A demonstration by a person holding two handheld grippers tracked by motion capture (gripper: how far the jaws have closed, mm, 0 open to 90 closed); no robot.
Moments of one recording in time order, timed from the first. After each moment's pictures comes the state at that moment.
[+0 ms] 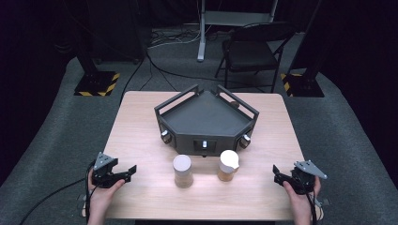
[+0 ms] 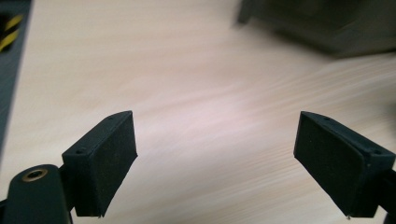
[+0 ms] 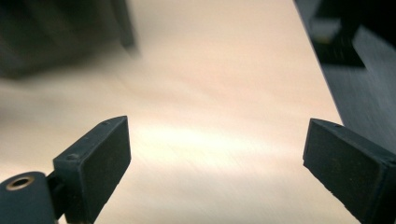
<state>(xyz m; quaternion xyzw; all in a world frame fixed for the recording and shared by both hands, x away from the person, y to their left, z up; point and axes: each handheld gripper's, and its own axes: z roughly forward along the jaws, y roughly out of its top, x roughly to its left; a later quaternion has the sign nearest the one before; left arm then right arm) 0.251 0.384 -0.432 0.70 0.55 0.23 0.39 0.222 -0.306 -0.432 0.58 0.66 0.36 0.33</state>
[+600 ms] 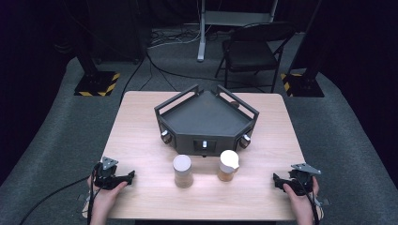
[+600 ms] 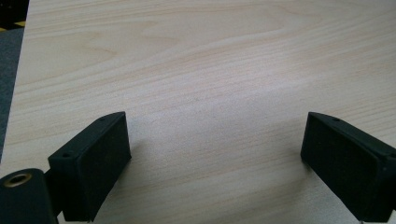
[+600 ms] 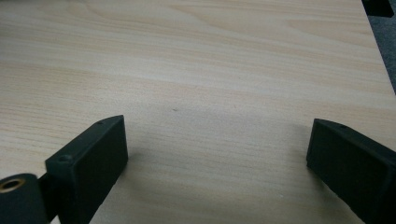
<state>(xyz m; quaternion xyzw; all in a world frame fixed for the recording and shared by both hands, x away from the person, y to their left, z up) 0.264 0.369 -0.440 0.73 0.56 0.24 0.33 0.248 -0.316 -0.434 0.60 0.69 0.30 0.27</state>
